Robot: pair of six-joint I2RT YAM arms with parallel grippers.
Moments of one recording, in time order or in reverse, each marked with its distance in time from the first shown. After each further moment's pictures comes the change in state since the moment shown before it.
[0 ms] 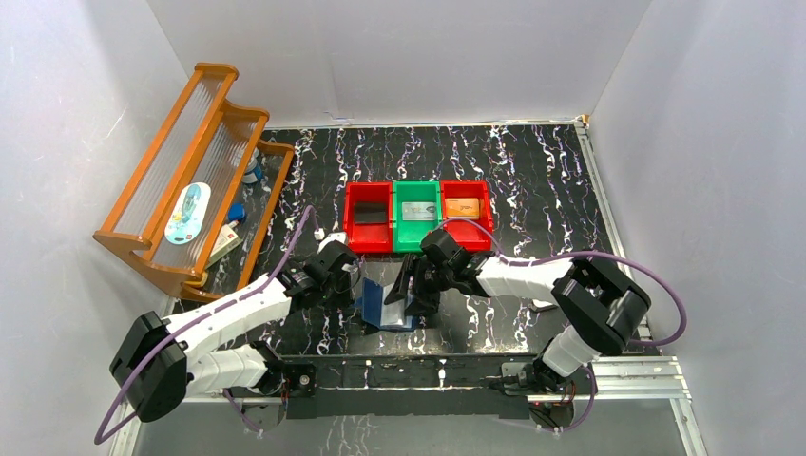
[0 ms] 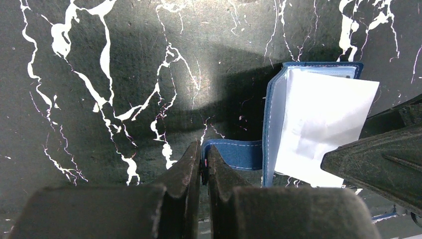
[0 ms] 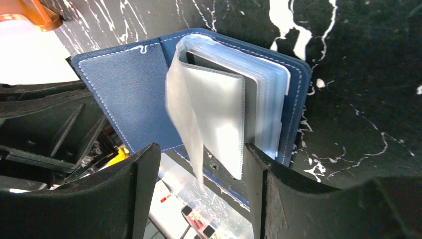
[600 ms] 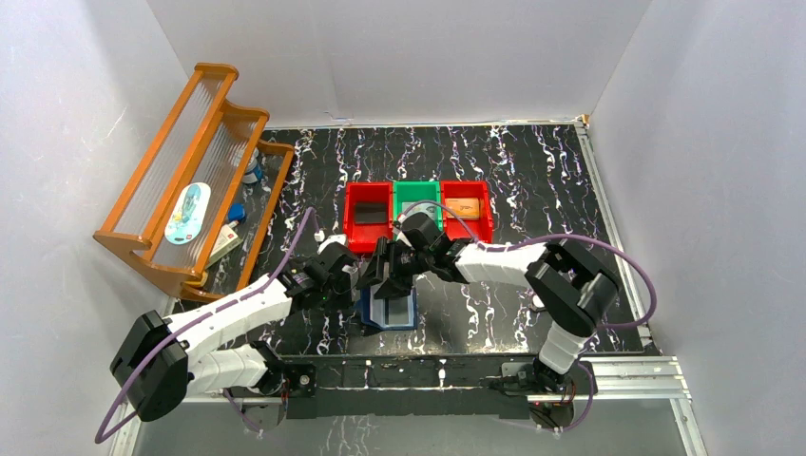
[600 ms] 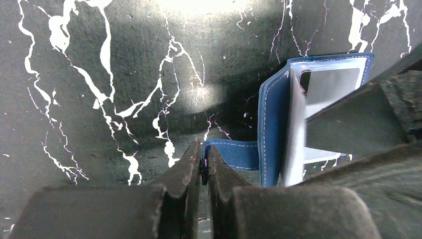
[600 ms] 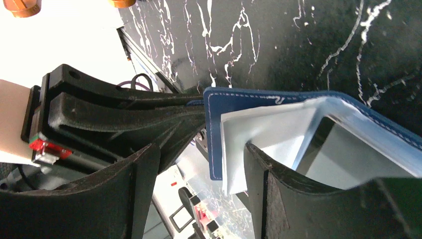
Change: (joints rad) left arm 0.000 0.004 -0.010 0.000 0.008 0.002; right arm 0.009 0.143 0.166 0.172 -0.134 -0.031
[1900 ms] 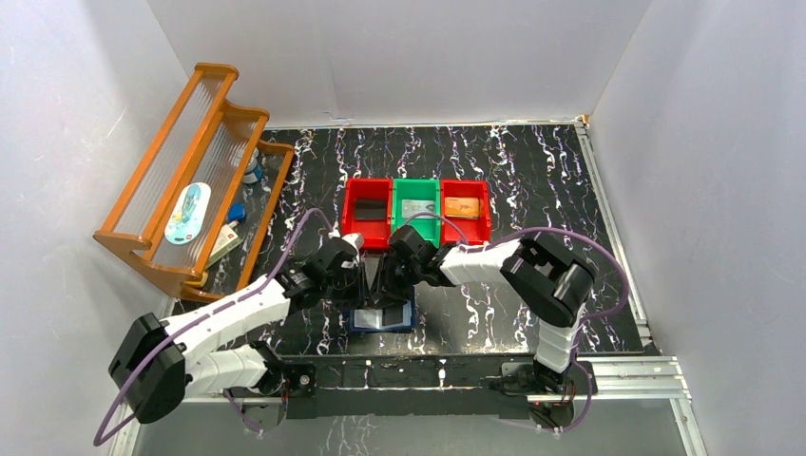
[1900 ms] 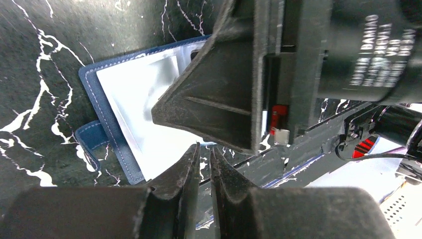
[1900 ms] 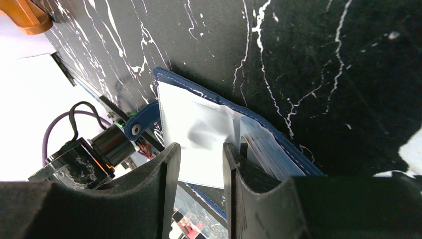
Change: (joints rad) left arm 0.000 -0.028 0.018 0.110 0.270 -0.010; right arm 0.049 0.146 0.059 -0.109 0.123 -0.015
